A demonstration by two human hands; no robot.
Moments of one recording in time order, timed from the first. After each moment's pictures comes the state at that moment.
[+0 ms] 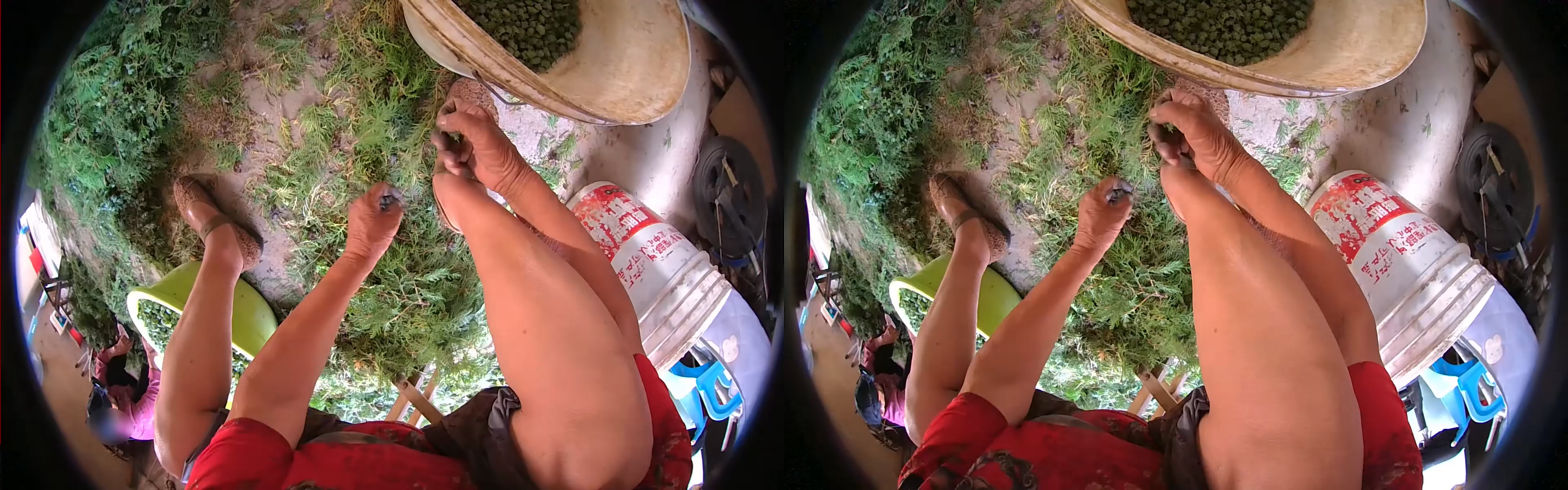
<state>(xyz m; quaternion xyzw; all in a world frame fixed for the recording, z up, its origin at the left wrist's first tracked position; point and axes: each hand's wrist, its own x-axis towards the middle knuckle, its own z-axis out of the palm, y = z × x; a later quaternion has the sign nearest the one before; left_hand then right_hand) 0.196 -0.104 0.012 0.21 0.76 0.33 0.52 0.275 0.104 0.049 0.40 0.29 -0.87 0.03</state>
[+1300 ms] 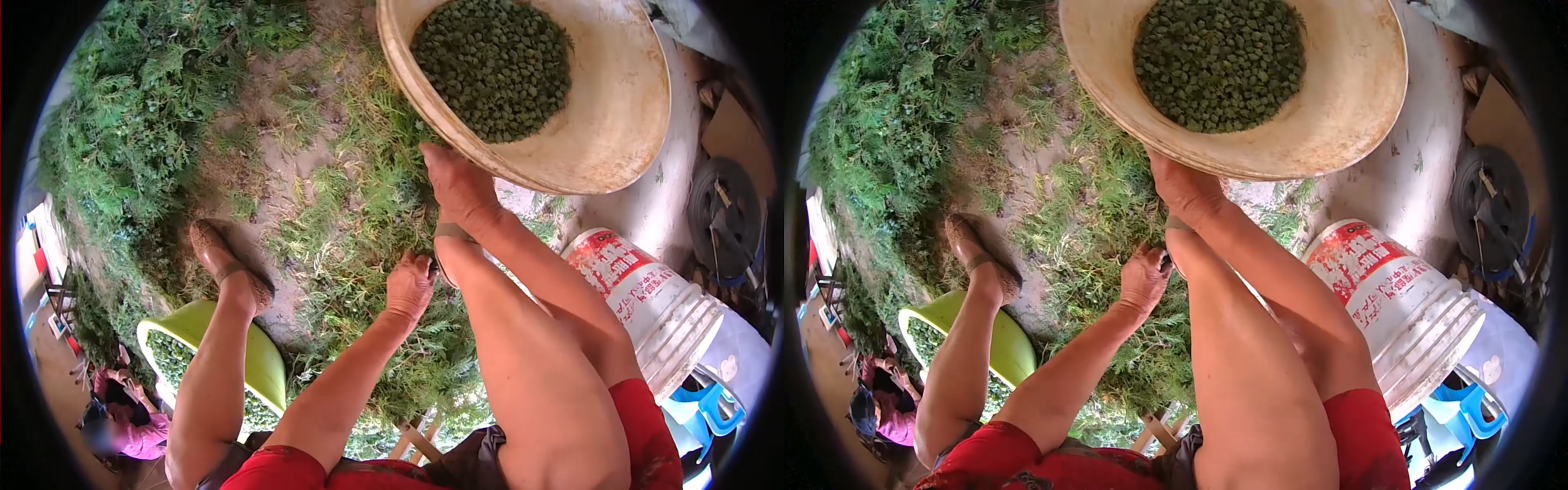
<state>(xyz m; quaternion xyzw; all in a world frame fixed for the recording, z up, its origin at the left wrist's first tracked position) 0.256 -0.096 -0.006 0.38 0.82 0.22 0.36 0.250 0.107 0.014 0.28 0.91 -0.28 -0.13</state>
